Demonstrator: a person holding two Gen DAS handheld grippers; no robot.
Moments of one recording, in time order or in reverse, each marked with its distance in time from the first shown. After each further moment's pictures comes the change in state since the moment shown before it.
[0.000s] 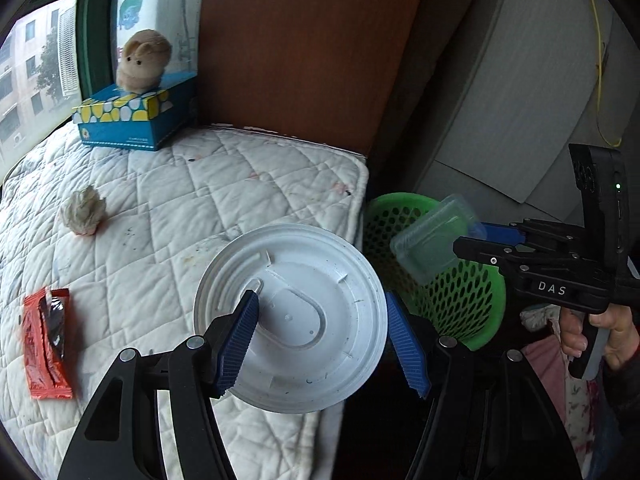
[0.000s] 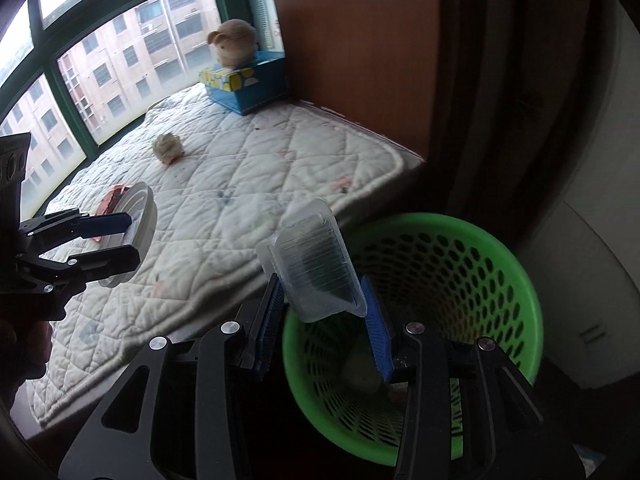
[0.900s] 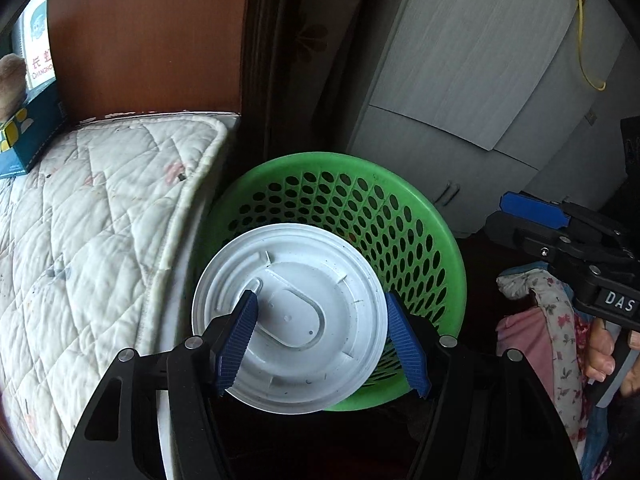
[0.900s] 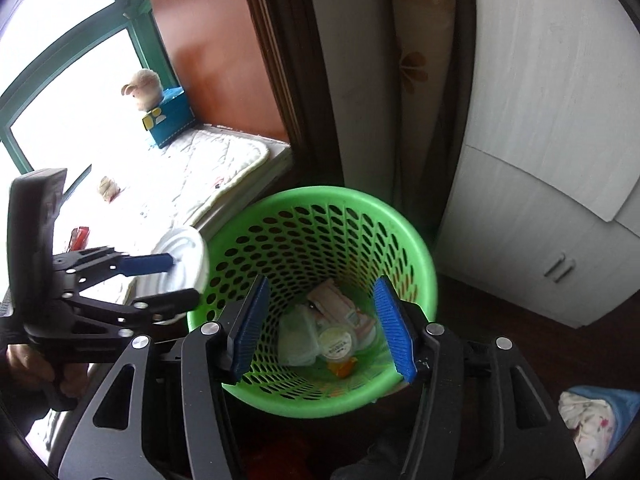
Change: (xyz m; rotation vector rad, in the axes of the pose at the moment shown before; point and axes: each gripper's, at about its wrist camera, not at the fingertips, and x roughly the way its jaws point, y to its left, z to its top) left arm 0.103 -0.125 0.017 0.120 0.162 -0.107; right arm -0.061 -0.096 -0.049 0.196 -0.066 -0.103
